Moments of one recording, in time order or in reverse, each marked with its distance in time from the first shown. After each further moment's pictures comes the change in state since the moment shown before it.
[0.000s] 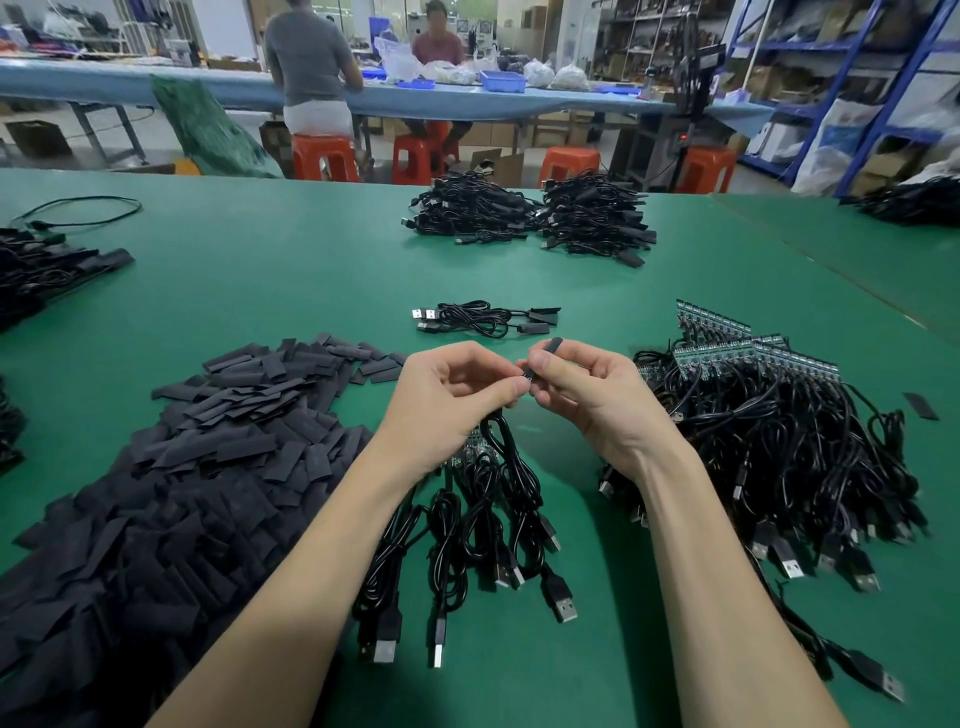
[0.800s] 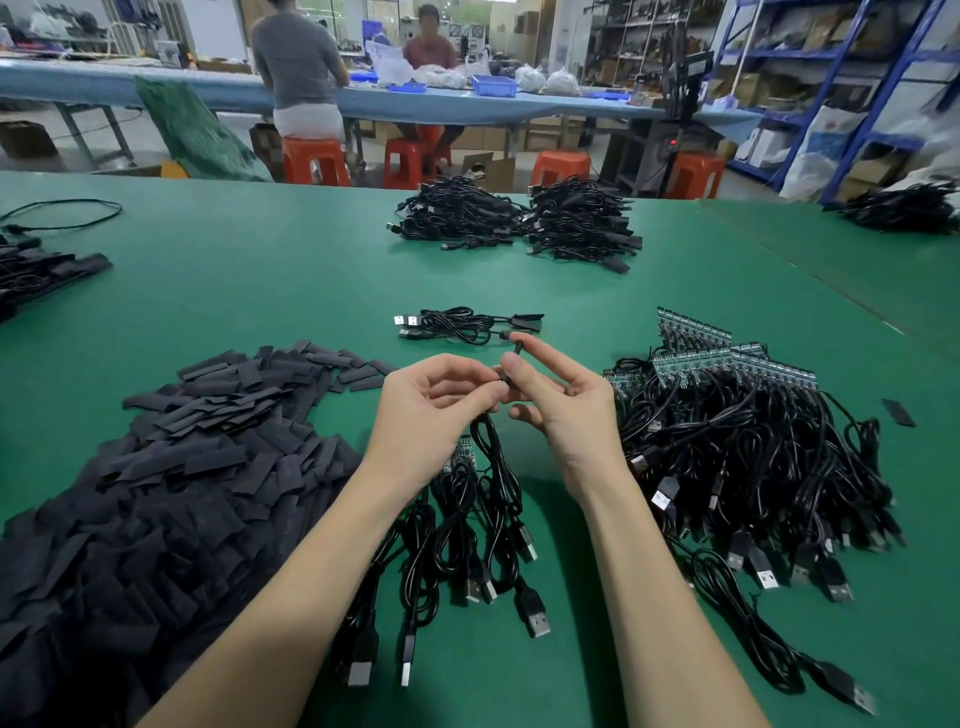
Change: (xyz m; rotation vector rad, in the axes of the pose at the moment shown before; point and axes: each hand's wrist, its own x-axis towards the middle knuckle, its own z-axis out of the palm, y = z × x) left_hand 0.002 -0.006 0.018 -0.049 0.169 -0.061; right_hand 0.005 0.025 0.007 0.008 0.198 -0.173
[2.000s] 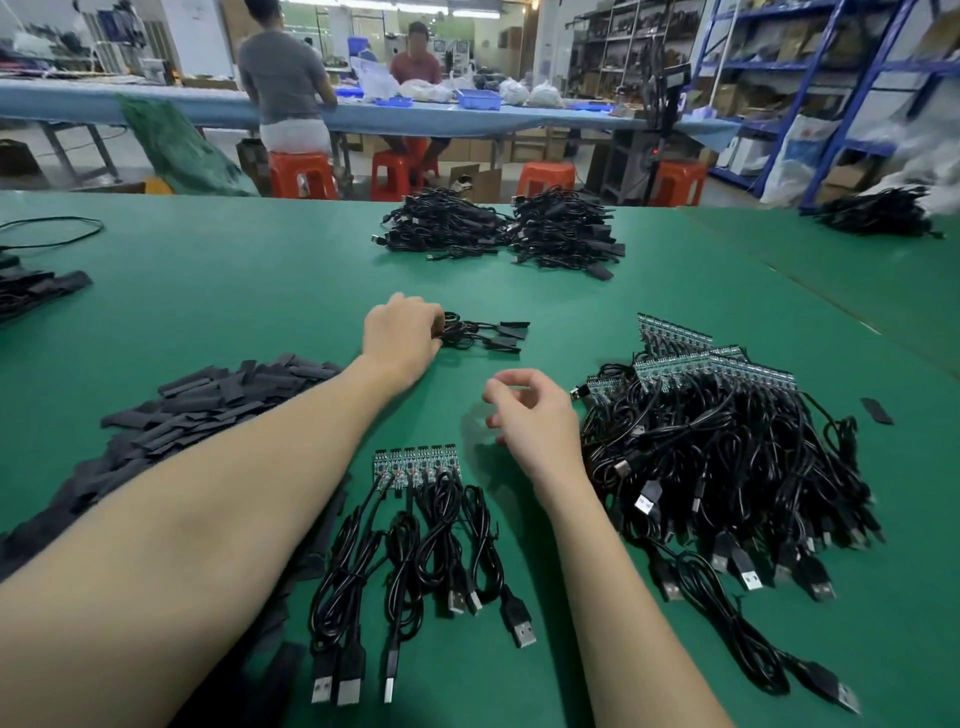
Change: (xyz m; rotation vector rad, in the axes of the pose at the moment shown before) left_hand 0.143 -0.039 -0.019 1.441 -0.075 0.225; right_hand 0.010 0.020 0.007 -0.484 0.233 0.078
